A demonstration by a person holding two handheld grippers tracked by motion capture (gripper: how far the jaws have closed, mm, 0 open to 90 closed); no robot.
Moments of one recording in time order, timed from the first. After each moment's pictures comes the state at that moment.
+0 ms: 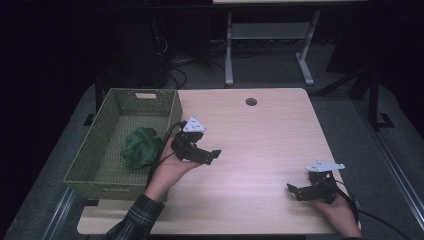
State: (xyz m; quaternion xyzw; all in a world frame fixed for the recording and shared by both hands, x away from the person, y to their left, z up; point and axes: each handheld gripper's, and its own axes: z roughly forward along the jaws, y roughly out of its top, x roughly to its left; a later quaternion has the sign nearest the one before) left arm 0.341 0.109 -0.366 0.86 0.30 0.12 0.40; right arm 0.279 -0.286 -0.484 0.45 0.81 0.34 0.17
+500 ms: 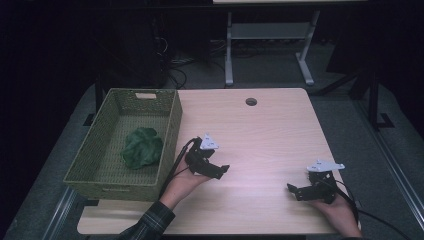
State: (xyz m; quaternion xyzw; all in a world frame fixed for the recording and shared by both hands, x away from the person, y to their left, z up) left arm 0.336 0.089 -0.424 0.87 0.30 0.12 0.37; right arm 0.279 -0.286 -0.484 0.45 0.81 0.34 0.17
